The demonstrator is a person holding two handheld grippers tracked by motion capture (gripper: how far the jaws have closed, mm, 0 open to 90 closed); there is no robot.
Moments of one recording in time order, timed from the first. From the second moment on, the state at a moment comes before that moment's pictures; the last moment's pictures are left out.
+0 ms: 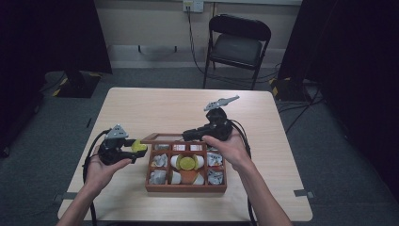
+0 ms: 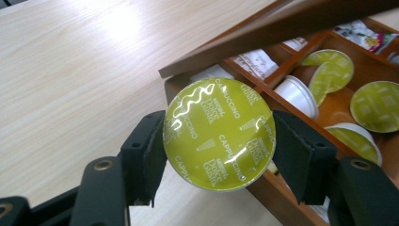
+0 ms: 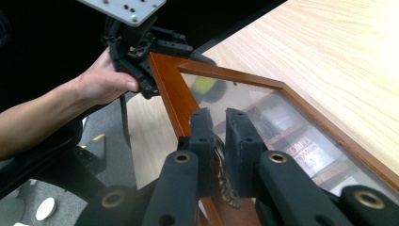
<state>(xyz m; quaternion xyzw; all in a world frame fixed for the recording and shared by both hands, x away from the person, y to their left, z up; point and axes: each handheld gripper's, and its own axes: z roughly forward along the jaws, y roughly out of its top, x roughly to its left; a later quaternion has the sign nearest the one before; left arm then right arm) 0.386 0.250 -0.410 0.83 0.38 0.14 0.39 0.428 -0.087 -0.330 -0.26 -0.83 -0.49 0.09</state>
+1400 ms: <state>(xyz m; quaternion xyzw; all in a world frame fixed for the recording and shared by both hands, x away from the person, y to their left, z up) 0.433 0.257 -0.475 0.83 0.43 0.12 0.33 0.428 -0.087 -0.330 -0.26 -0.83 -0.49 0.09</state>
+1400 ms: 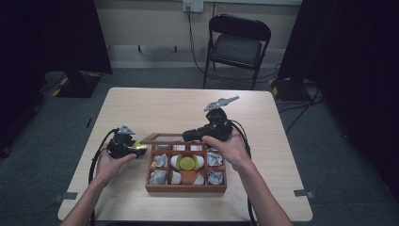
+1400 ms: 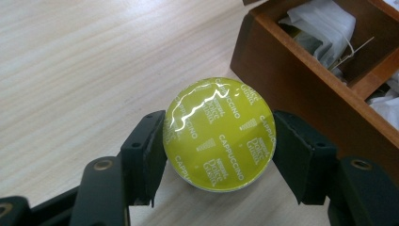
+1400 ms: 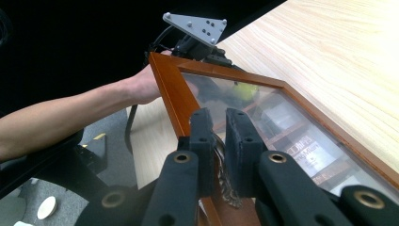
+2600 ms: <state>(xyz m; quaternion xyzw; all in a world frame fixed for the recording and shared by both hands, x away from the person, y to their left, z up) 0.376 0.294 -0.474 0.83 0.44 0.12 0.32 0.424 -0.085 -0.328 -0.26 -0.84 -0.48 0.08</state>
